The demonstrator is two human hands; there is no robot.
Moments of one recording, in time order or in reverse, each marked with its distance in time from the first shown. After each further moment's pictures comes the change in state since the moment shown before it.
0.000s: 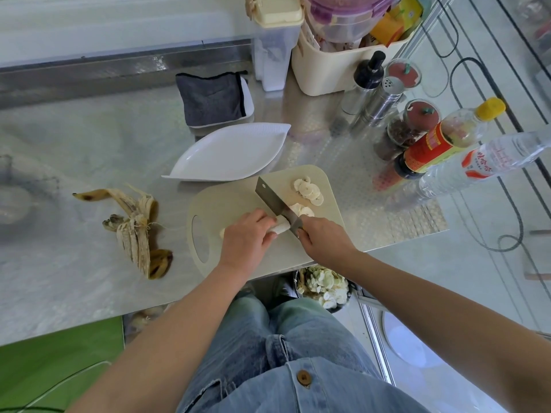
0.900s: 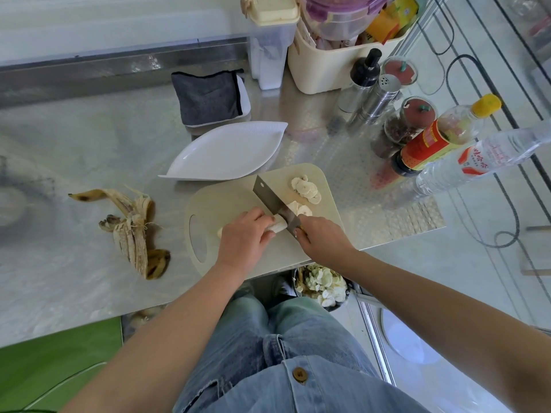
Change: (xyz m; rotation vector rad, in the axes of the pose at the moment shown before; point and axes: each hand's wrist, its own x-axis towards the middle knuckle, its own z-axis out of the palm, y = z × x) left_hand 0.001 0.000 -0.001 0.016 -0.024 0.008; right_hand -0.001 -0.001 0.001 0.023 0.007 0.009
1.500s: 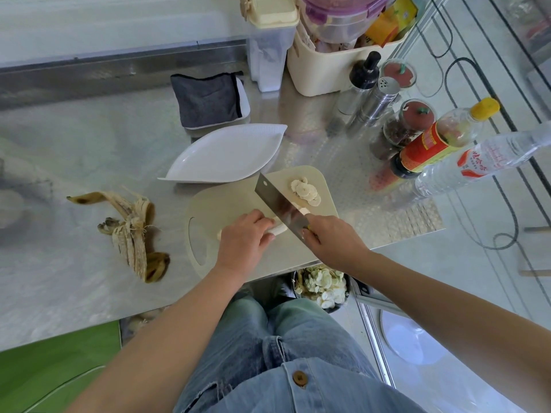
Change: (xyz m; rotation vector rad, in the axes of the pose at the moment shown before) left_hand 0.000 -0.001 -0.001 0.003 0.009 0.000; right_hand -0.014 0.000 -0.026 -0.009 0.015 -0.061
